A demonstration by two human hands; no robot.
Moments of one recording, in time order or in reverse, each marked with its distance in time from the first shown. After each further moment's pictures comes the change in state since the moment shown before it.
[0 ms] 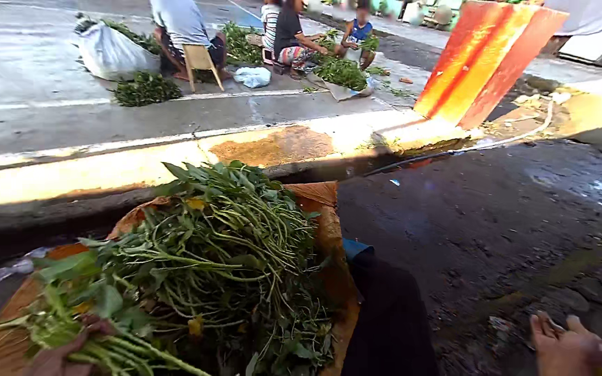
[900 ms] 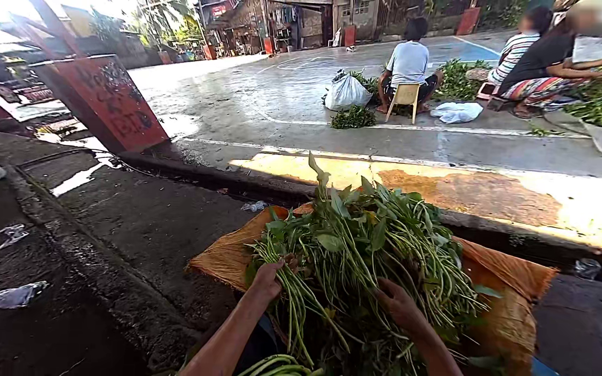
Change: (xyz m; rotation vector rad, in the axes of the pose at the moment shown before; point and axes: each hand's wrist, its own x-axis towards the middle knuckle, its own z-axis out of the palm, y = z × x) left_hand 0.002 -0.001 0.053 -0.312 0.547 0.038; right_hand -0.421 0.167 0.252 -0.581 -2.089 0.075
